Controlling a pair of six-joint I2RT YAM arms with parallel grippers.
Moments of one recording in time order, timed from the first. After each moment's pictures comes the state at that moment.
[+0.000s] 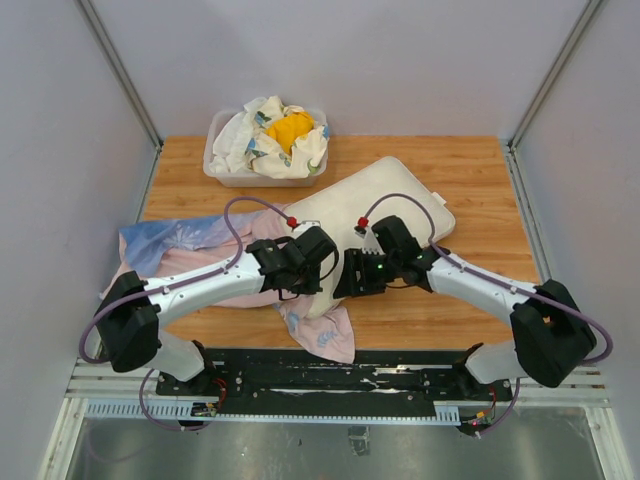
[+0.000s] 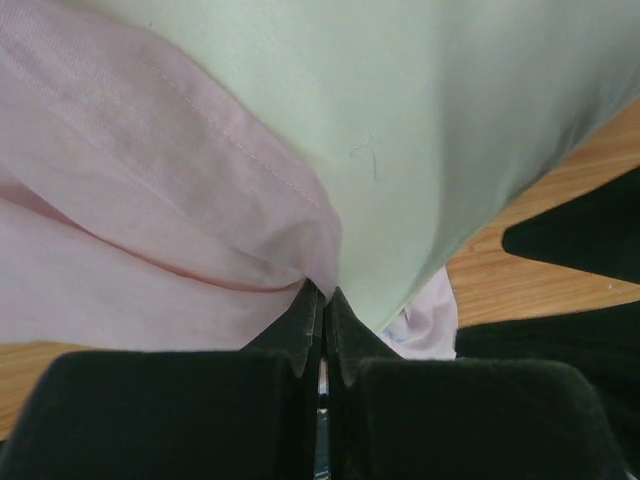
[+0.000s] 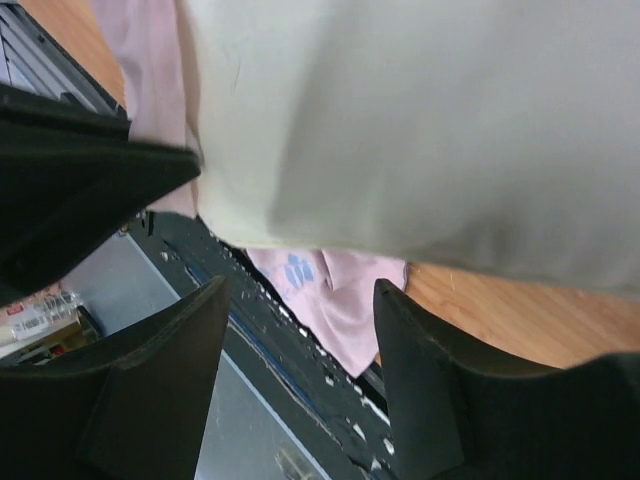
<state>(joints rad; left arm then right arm) -0.95 1.44 1.05 -0.68 -0.26 -0.82 0.67 1.35 0.79 -0.32 -0.49 0.56</state>
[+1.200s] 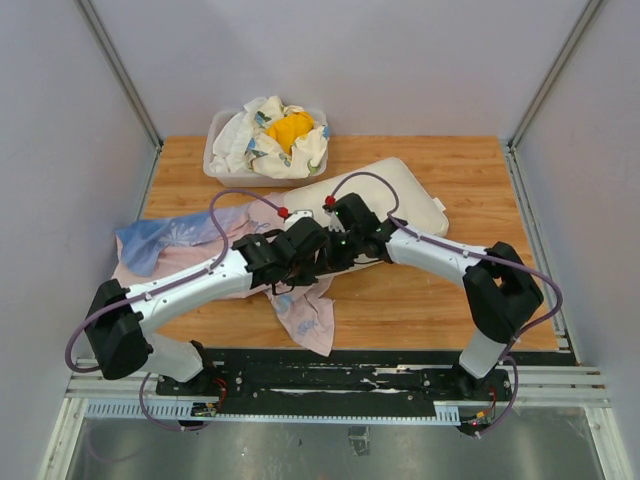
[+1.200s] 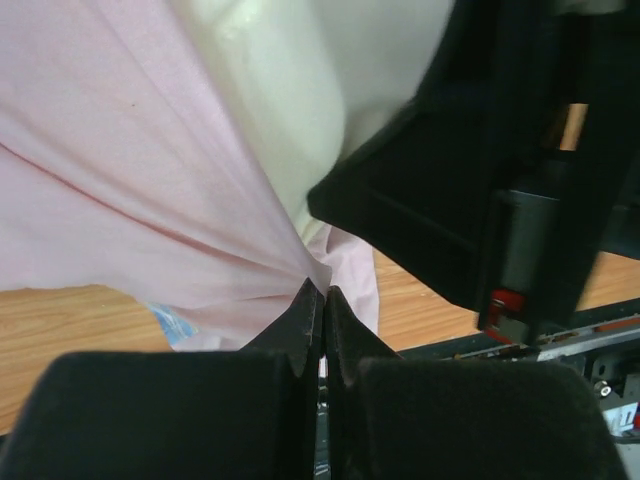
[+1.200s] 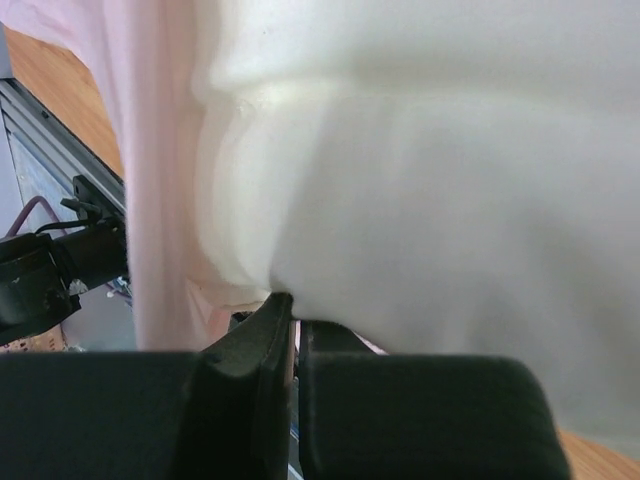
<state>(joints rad) -0.93 1.38 1.09 -0.73 -0.27 -0.82 0.76 1.69 1.16 -0.34 -0.38 0.64</state>
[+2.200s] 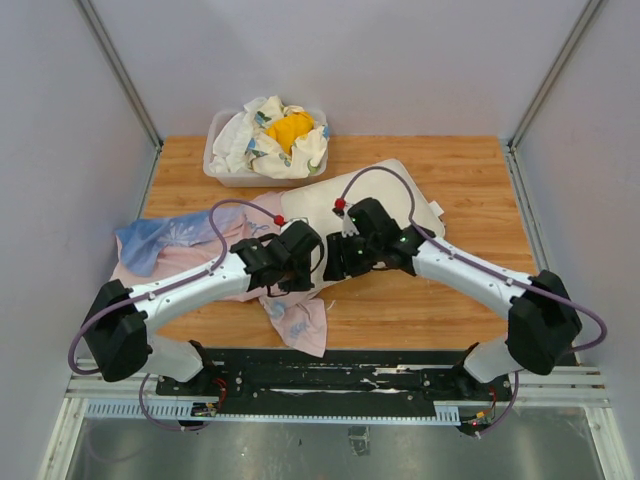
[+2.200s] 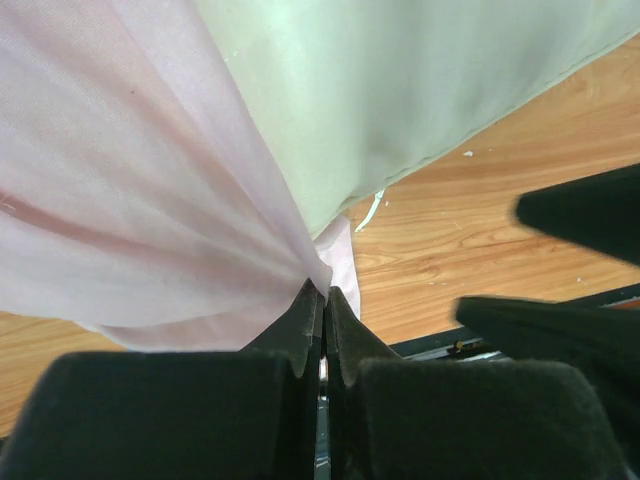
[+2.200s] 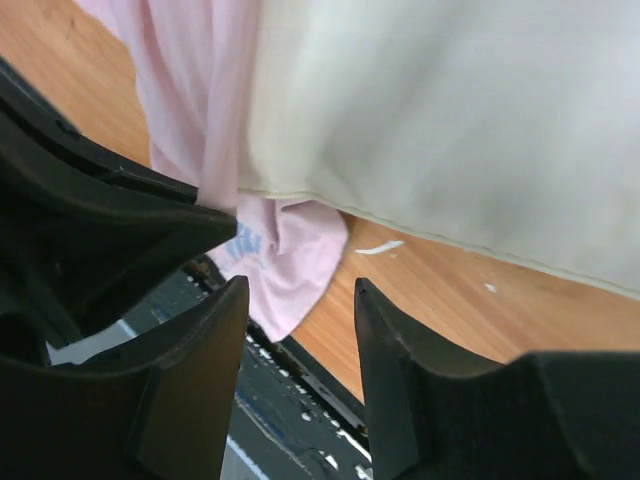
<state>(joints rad) -0.88 1.36 1.00 -0.67 -0.16 -0.83 0.79 1.52 1.07 -0.41 -0.31 0.48</state>
